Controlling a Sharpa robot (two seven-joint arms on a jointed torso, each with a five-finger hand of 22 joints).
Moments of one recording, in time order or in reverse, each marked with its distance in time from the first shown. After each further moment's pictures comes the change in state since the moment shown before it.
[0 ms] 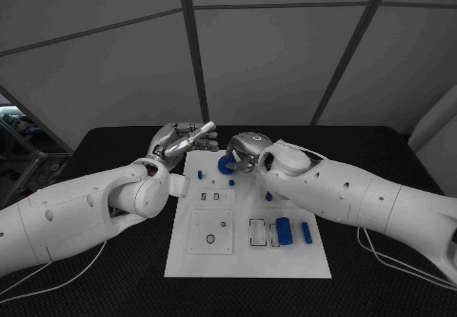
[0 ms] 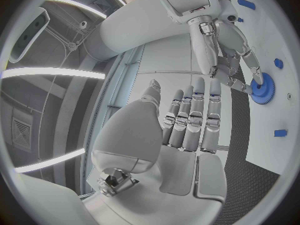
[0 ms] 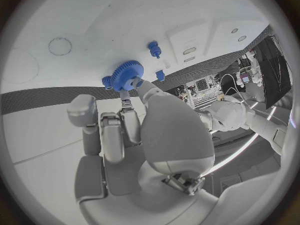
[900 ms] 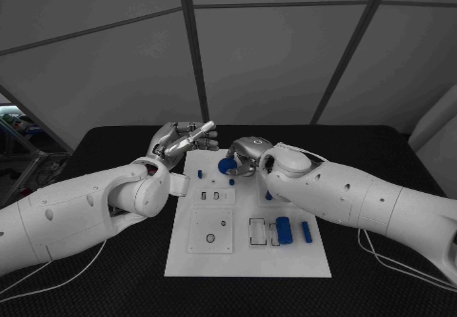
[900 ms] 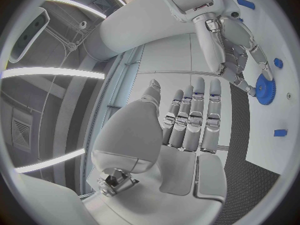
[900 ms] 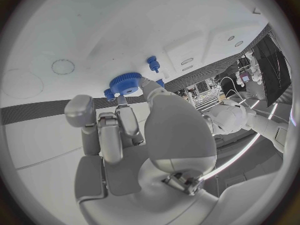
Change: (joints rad) left arm 0.000 -0.001 0.000 0.000 0.000 0.000 -0.001; left_hand 0.000 0.000 -0.003 -0.003 0.000 0.000 0.000 0.000 0.000 -0.003 -0.003 0.000 0.000 0.000 0.000 -0.003 0.001 0.000 0.000 0.000 0.000 -0.001; right arm -0.008 -0.009 -0.006 0.002 0.016 0.044 -0.008; right_hand -0.077 -0.032 -0.026 0.060 0.002 -0.128 0.043 -0.129 -0.017 -0.047 0.041 -0.034 -0.035 0.004 0.040 0.000 0.000 0.000 -0.003 0.039 0.009 0.015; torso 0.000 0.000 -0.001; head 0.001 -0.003
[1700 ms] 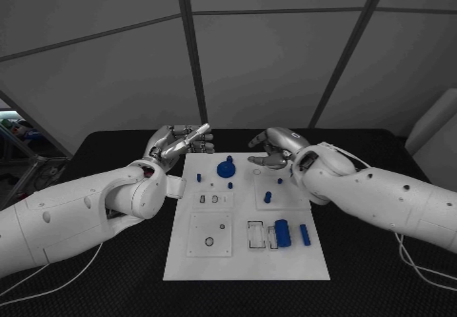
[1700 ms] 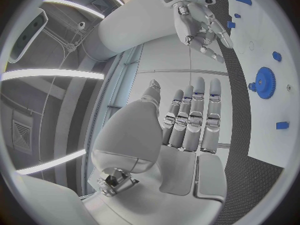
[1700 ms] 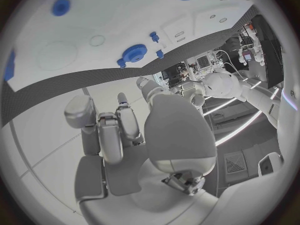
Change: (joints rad) left arm 0.000 -0.007 0.000 -0.019 0.000 0.002 -0.004; left_hand -0.004 0.004 0.000 0.000 0.000 0.000 0.000 0.000 0.000 -0.004 0.004 0.000 0.000 0.000 0.000 0.000 0.001 0.000 0.000 0.000 0.000 0.000; right arm 0.000 -0.277 0.047 0.216 0.214 -0.183 0.097; right_hand 0.036 0.006 0.042 -0.038 -0.008 0.051 -0.010 0.003 0.001 0.018 -0.004 0.013 0.015 0.000 0.000 -0.004 0.000 0.000 0.000 0.000 0.007 0.001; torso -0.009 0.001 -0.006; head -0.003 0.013
